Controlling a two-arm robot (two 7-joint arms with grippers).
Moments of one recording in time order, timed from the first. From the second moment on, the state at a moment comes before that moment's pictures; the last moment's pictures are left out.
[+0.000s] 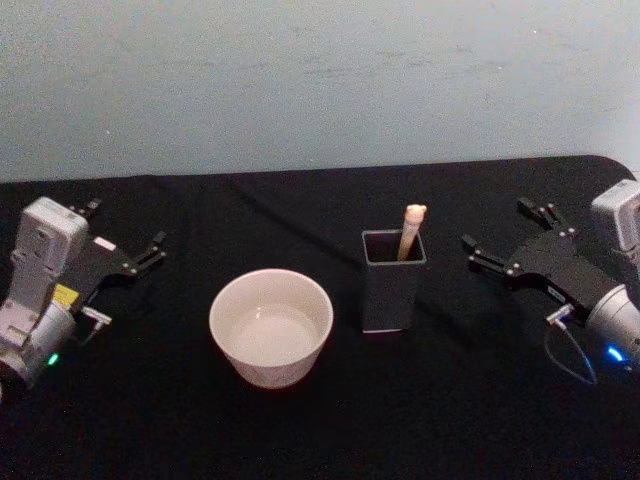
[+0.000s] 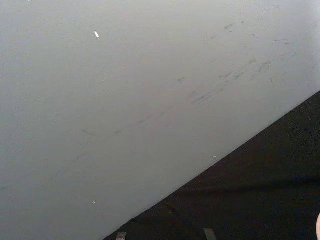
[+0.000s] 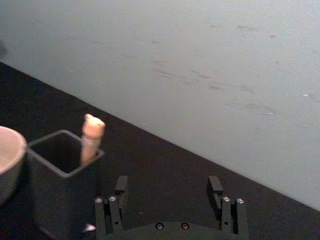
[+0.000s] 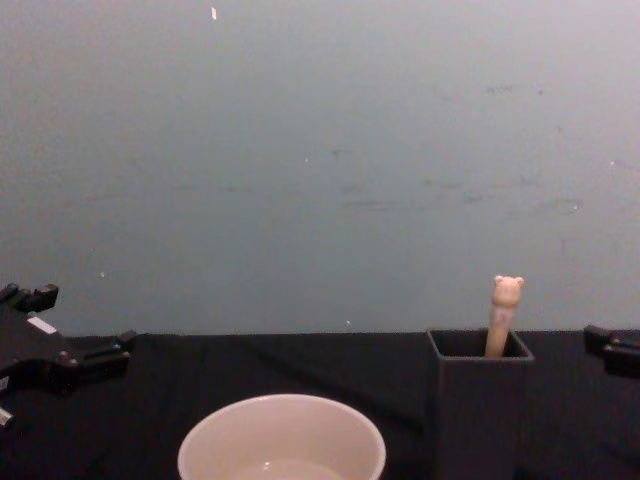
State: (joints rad) left arm -0.20 0.60 0.45 -1.41 -0.25 -0.12 0.03; right arm 0.13 0.63 -0.38 -1.53 0.37 -0.10 0.19
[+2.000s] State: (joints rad) left arm -0.20 0.60 0.45 -1.41 -0.25 -0.12 0.03; right arm 0.42 0.46 -0.46 -1.18 0.57 -0.13 0.74
